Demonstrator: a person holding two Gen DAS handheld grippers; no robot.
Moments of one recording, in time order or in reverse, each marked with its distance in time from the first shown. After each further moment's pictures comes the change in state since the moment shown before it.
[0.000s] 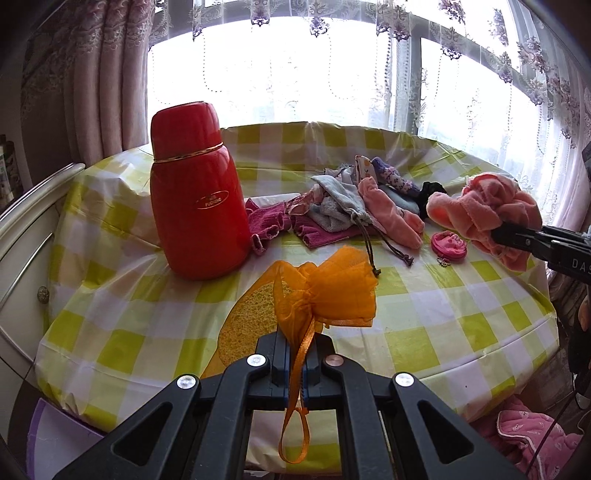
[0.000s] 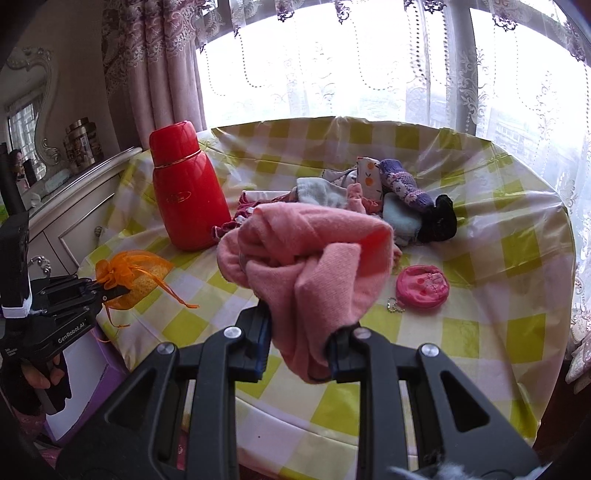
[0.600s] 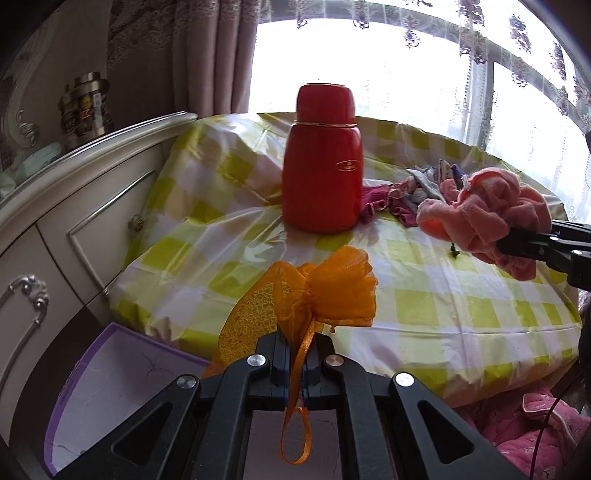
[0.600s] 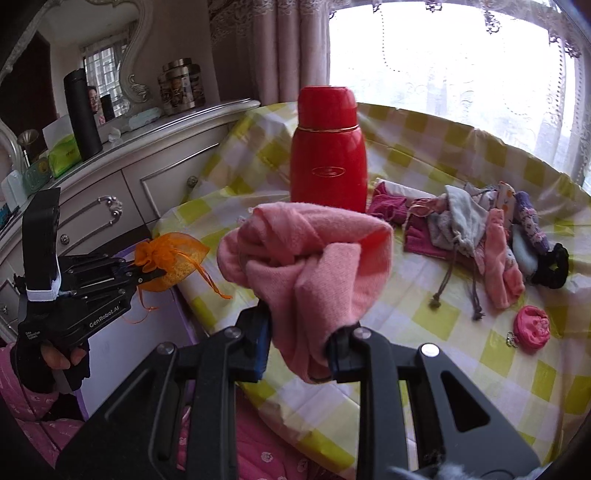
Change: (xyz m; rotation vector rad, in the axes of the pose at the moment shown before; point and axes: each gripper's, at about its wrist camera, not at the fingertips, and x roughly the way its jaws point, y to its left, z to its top) left arm -0.057 0.094 -0.063 -0.186 0.031 0.203; right arm 0.026 0.136 0.004 -0.252 0.100 0.288
